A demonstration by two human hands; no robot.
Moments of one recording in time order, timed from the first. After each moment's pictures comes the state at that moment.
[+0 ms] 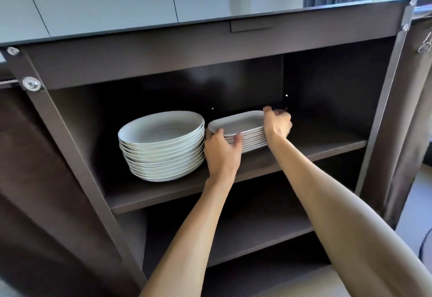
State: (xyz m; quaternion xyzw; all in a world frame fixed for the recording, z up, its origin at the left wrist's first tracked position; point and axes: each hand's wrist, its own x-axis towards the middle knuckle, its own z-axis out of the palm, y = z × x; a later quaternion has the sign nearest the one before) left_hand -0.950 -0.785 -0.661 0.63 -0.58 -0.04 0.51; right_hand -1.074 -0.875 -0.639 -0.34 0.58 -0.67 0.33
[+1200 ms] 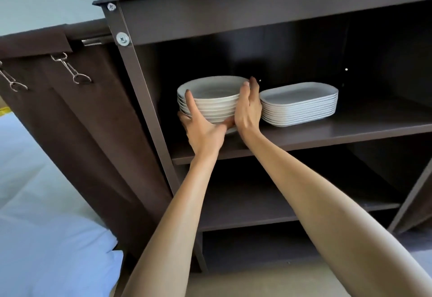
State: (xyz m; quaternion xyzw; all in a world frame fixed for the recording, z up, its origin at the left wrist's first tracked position) left_hand -0.809 -0.732 -0.671 0.66 -0.46 -0.04 0.59; right_hand -0.890 -0.804 -0.655 -0.54 0.40 -0.64 0.37
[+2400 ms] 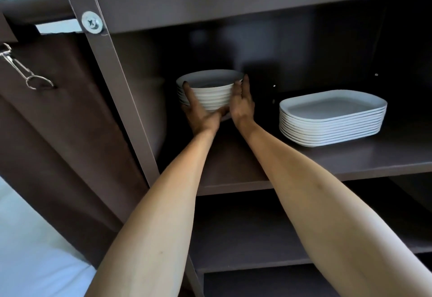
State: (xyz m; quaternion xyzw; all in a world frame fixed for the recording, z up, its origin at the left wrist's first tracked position) left_hand -0.737 -0.885 -0.667 0.66 -0.43 -0.10 0.61; right_hand -0.819 -0.936 -0.658 -0.56 0.44 -0.58 0.40
